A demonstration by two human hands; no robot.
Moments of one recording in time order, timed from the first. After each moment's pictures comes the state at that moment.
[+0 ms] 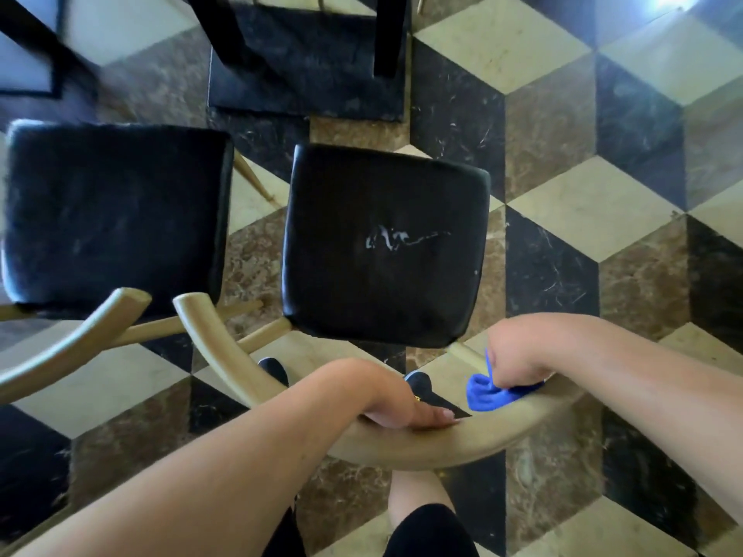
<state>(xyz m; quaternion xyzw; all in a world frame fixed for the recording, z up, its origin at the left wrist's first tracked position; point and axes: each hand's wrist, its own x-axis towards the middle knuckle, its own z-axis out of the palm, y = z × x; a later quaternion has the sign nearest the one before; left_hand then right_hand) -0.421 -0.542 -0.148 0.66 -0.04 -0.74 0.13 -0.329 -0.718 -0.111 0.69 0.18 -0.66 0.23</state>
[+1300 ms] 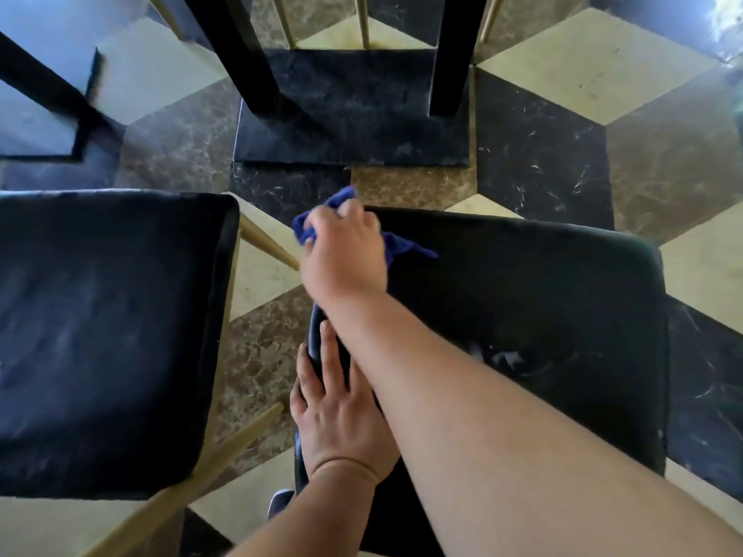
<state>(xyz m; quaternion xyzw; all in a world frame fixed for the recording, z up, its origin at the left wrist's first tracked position) -0.333 -0.416 -0.412 0.91 0.24 -0.32 0.13 -0.156 -0.397 -0.391 0.94 0.12 -0.08 -0.31</state>
